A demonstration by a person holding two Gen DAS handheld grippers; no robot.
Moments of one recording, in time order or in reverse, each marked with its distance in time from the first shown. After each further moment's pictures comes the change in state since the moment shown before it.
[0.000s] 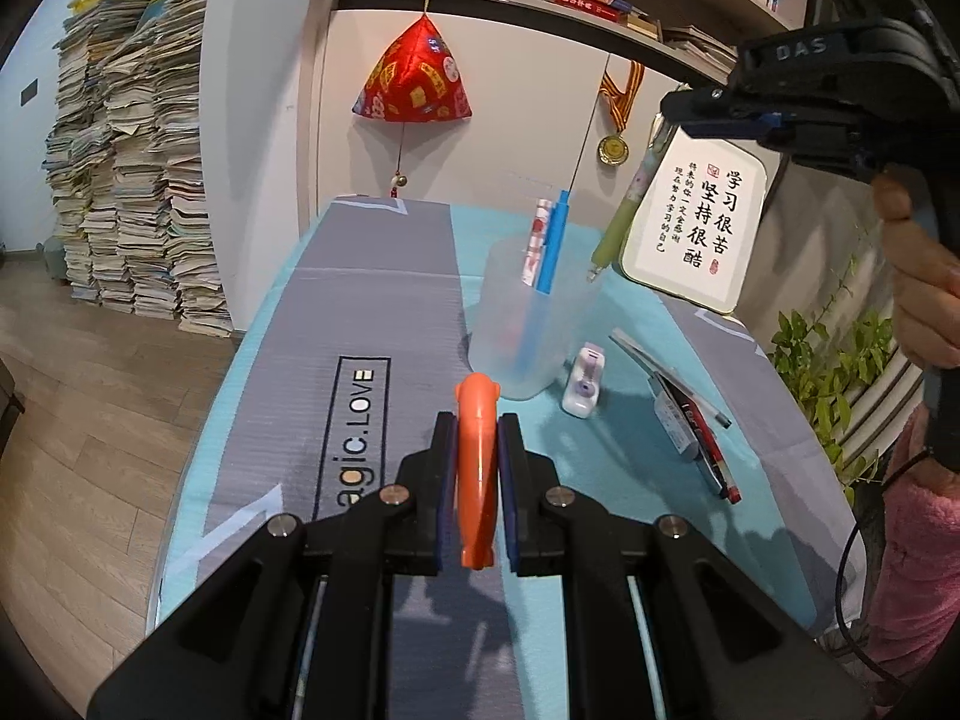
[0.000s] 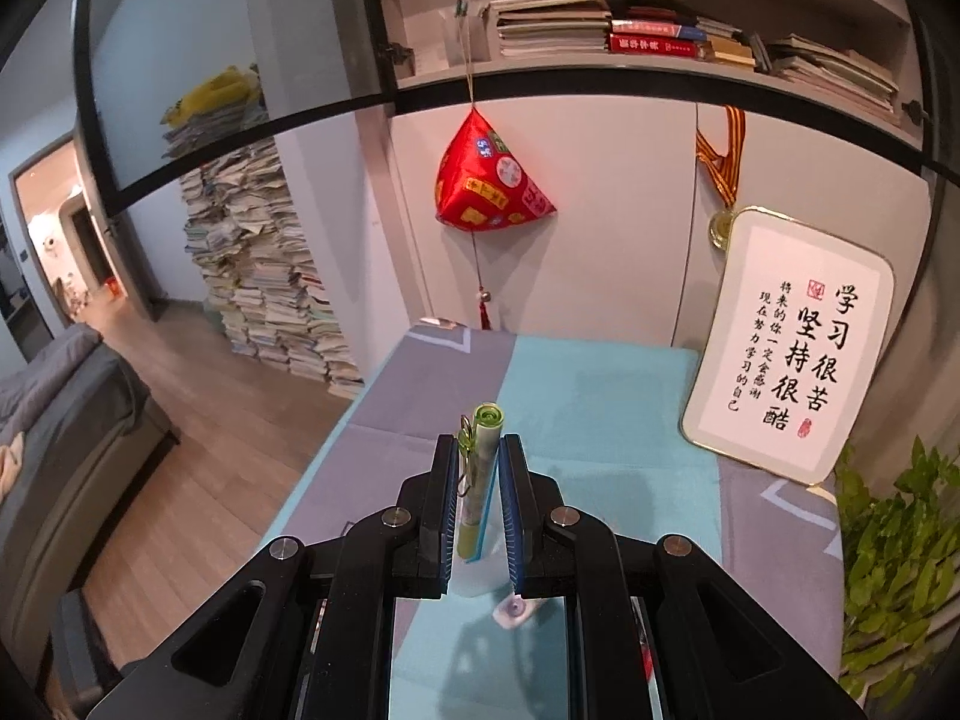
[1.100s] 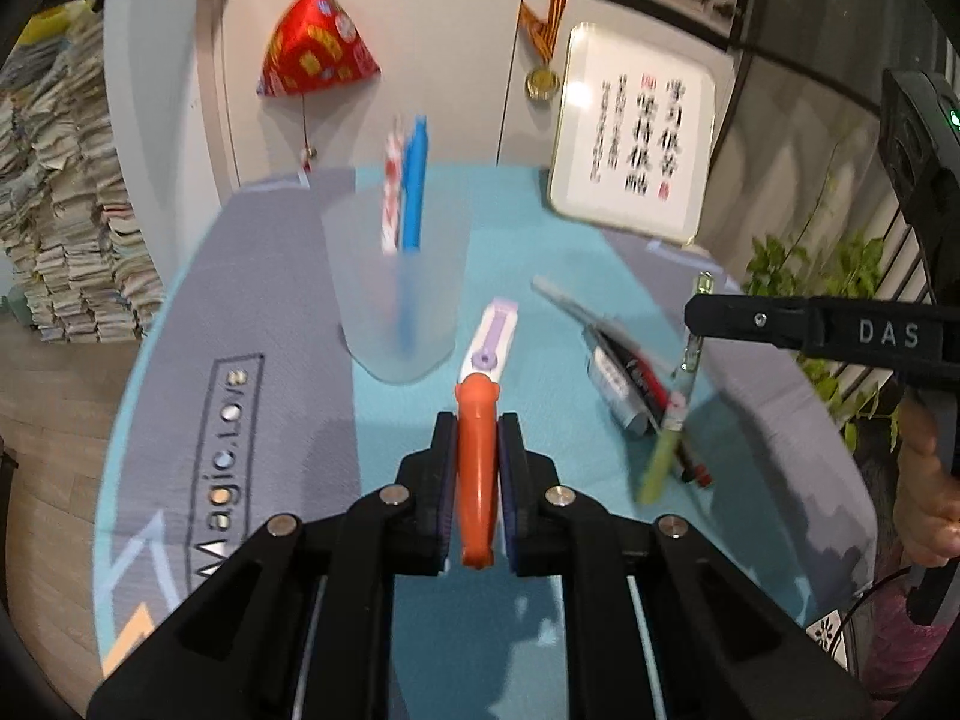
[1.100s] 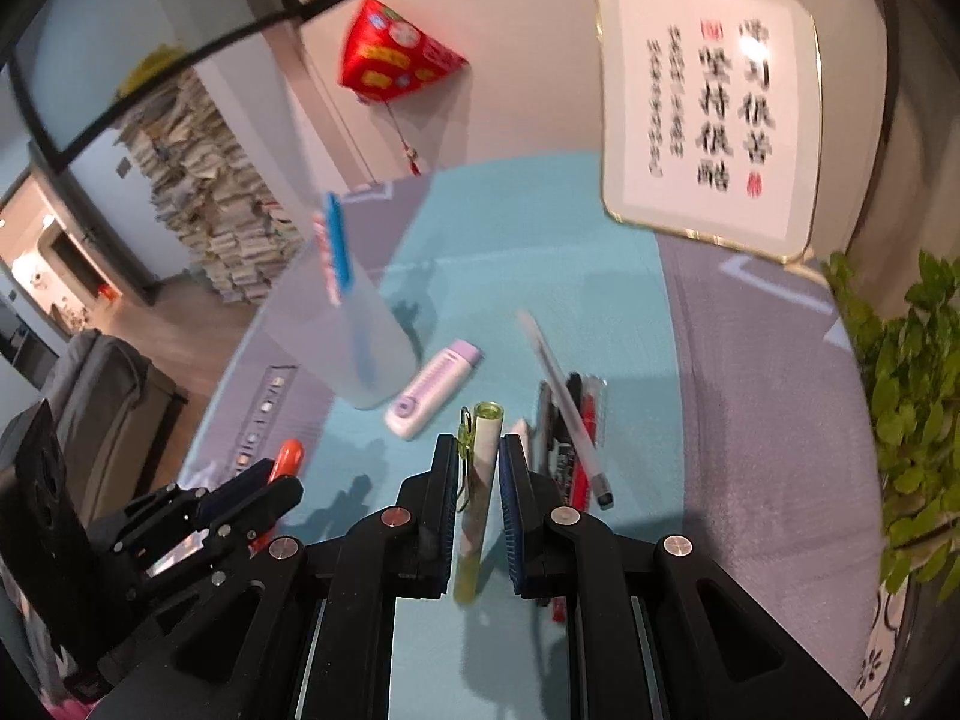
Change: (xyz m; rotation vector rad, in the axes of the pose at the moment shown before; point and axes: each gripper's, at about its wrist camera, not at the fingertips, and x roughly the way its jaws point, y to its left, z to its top) left arm 0.041 -0.068 -0.001 0.141 0.098 -0.042; right arm 0.003 -0.090 -0.112 0.160 0.211 0.041
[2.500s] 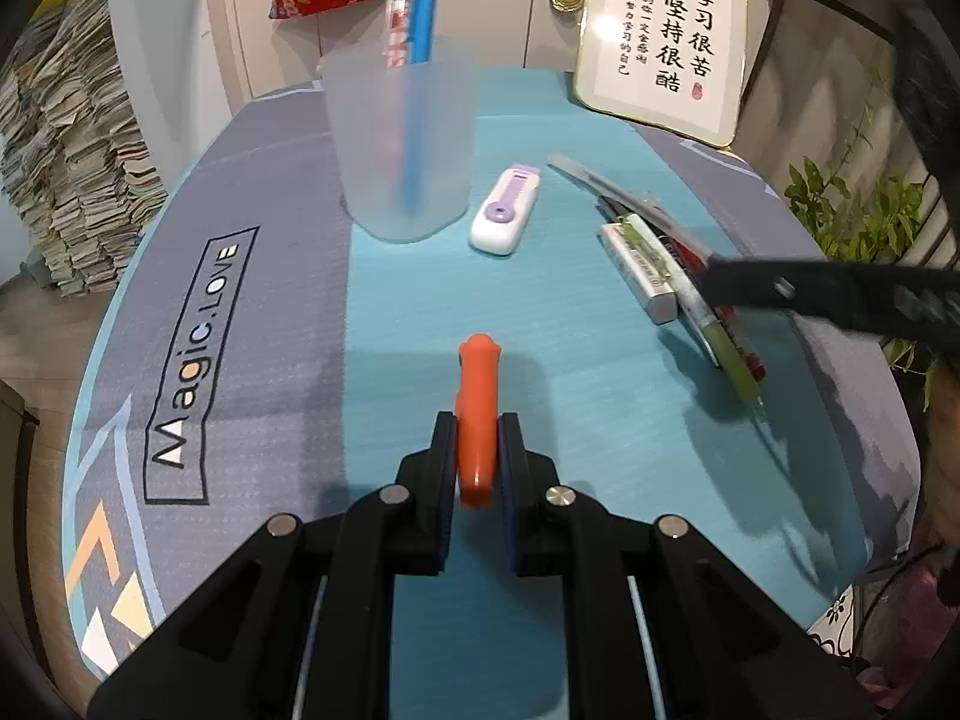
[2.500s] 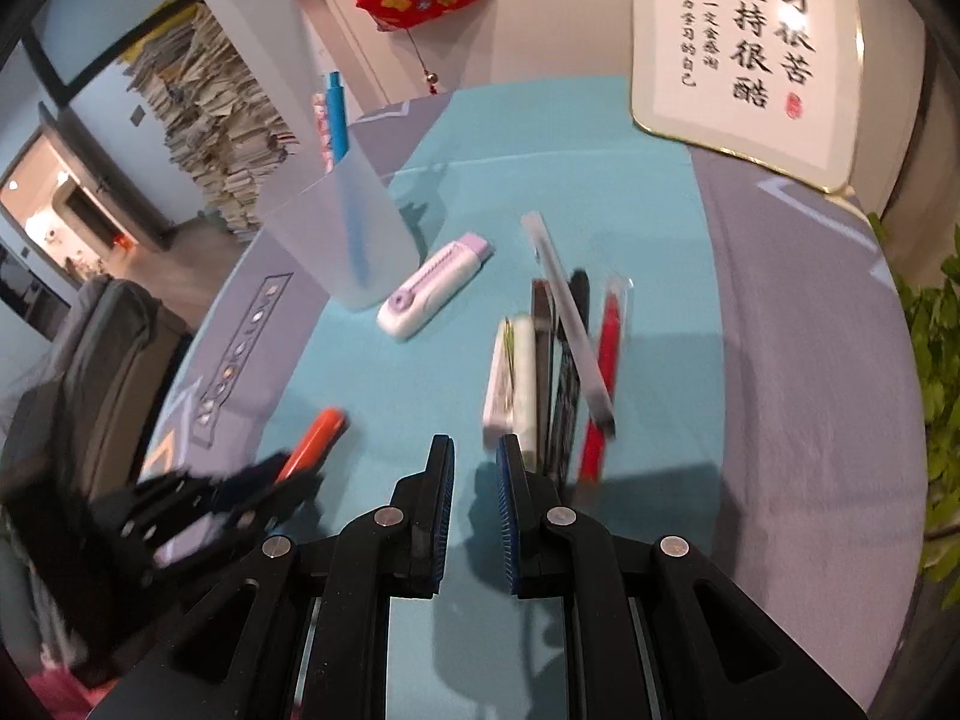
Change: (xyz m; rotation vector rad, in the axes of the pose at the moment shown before) left arm 0.034 -0.010 -0.044 -0.013 0.178 0.082; right arm 0.038 -0.009 -0.031 -0.043 0.149 0.031
